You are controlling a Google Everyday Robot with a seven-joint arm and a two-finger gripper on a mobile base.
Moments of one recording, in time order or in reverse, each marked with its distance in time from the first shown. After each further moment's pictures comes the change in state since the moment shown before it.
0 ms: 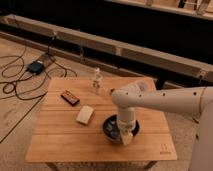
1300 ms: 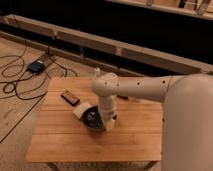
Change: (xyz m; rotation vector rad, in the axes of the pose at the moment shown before) arm -0.043 -0.090 -0.030 0.055 0.037 -0.231
